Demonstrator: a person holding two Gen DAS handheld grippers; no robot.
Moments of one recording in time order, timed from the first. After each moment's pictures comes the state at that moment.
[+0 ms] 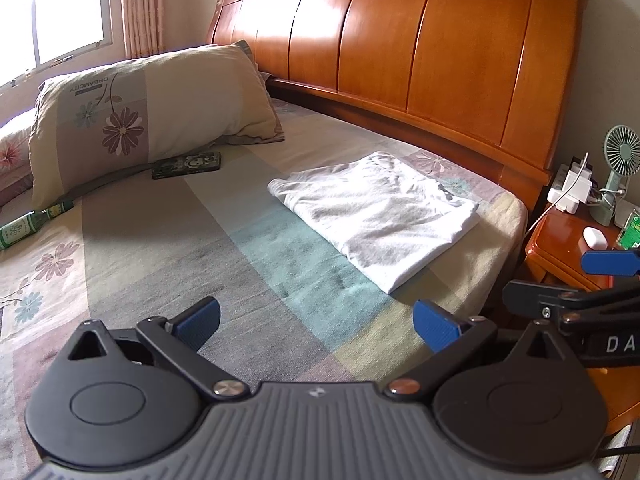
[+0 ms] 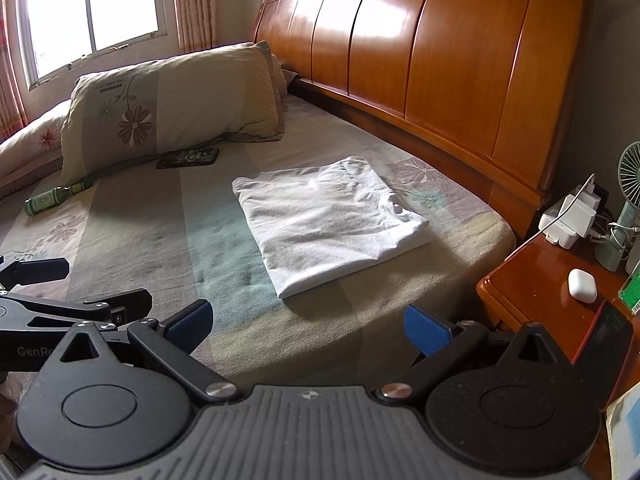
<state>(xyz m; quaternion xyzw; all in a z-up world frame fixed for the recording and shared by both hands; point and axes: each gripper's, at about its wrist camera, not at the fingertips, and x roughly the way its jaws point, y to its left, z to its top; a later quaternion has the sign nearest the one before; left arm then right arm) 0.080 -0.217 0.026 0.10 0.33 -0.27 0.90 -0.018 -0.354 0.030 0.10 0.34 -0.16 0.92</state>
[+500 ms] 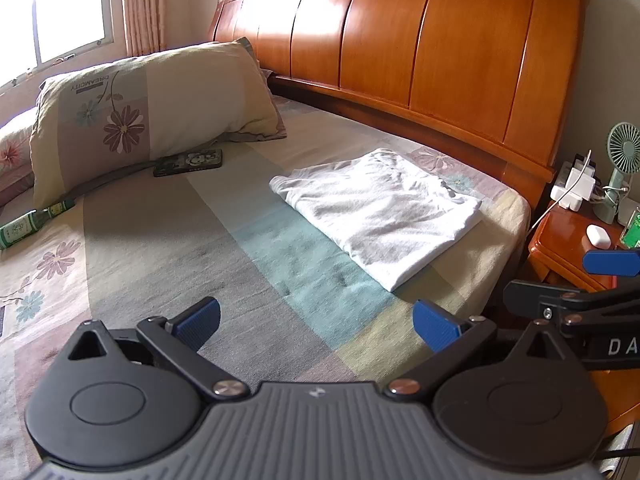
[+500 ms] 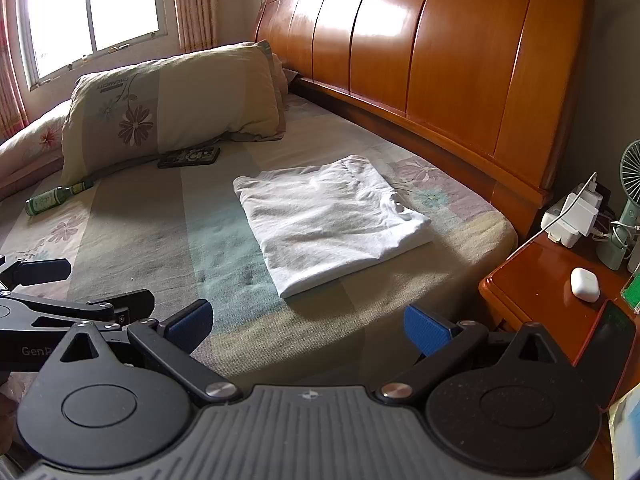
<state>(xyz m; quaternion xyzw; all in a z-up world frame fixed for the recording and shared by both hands) 0.082 -0.219 0.025 0.10 0.33 -0.26 0.90 -0.017 -0.355 0.029 0.10 0.34 -0.16 0.92</state>
